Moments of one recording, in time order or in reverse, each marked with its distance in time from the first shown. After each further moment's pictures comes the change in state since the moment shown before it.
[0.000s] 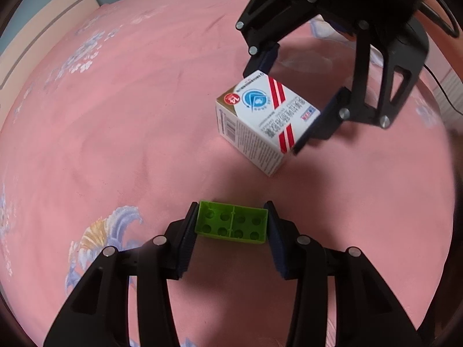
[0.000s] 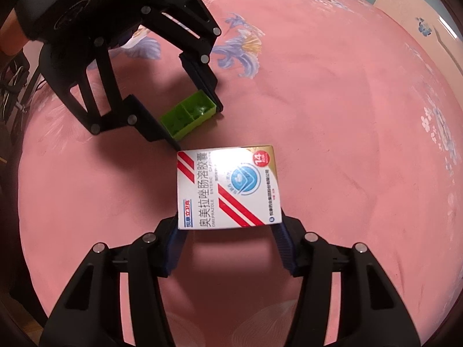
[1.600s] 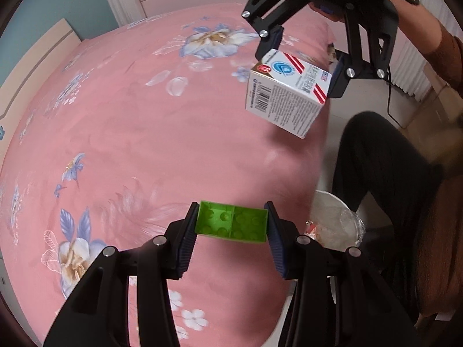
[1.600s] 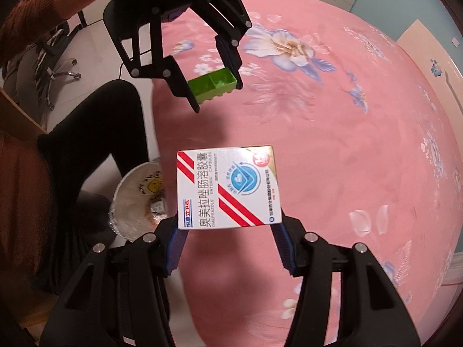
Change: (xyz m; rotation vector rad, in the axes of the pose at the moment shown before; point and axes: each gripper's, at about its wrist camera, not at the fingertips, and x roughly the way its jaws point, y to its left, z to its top) left arm -0.142 -0.219 -0.107 0.111 -0.074 -0.004; right arm -0.126 0.268 -0.061 -0.133 -0.014 -0.016
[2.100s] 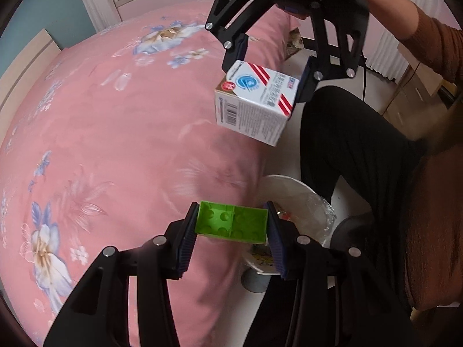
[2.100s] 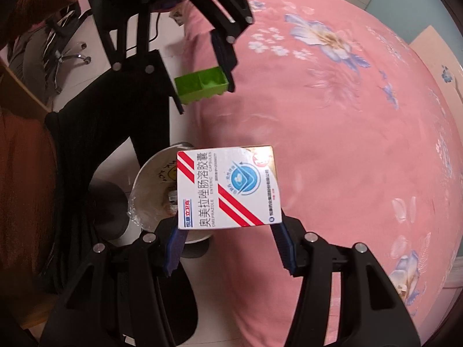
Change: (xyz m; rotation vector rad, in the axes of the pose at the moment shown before) left arm 0.010 -0.087 -0.032 0.058 0.002 -0.064; right arm 0.031 0.085 -0.019 -0.044 0.041 0.011
